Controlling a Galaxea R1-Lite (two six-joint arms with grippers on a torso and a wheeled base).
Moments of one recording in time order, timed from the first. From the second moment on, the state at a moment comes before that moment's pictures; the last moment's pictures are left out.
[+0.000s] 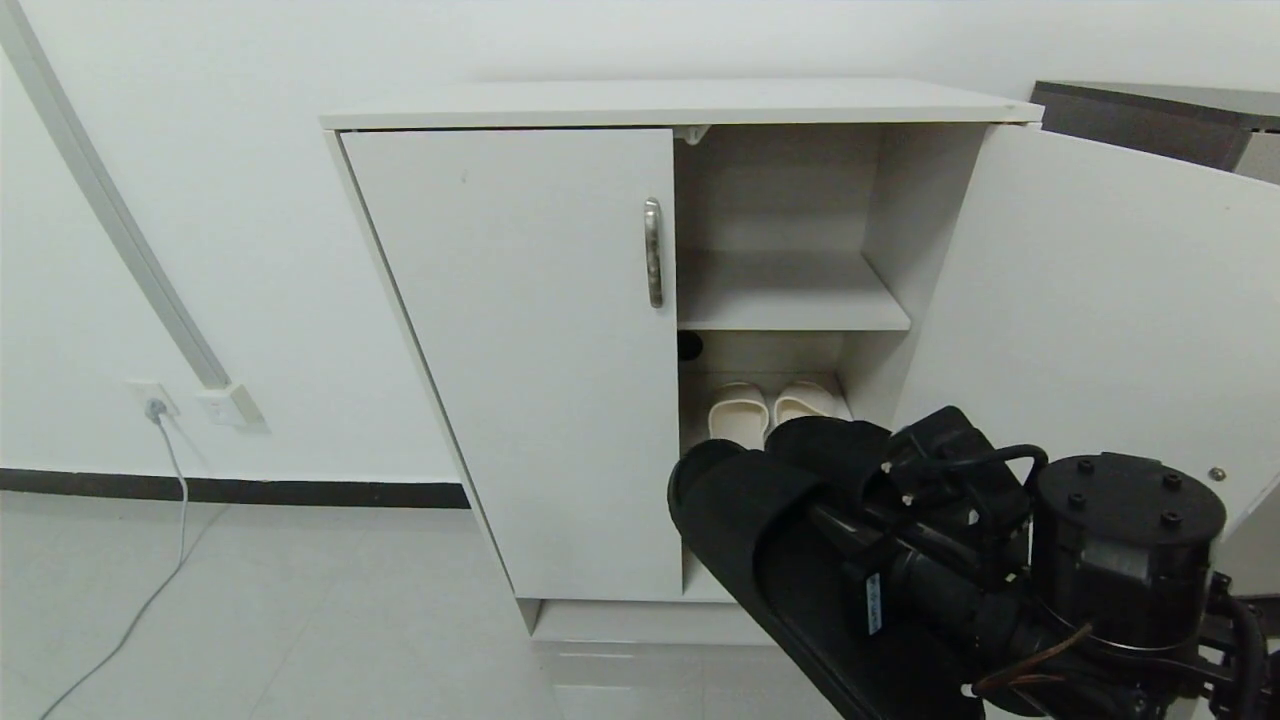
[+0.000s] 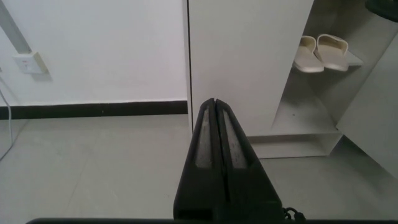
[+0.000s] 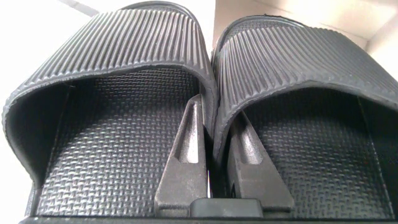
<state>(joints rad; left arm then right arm) 0.00 0.00 0.00 0.00 -0.02 0.01 0.86 1.64 -0.52 -0.92 -0.33 0.03</state>
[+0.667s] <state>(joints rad) 0.00 0.00 0.00 0.00 -0.02 0.02 0.97 1.78 -0.87 -0.72 -0.85 0.18</state>
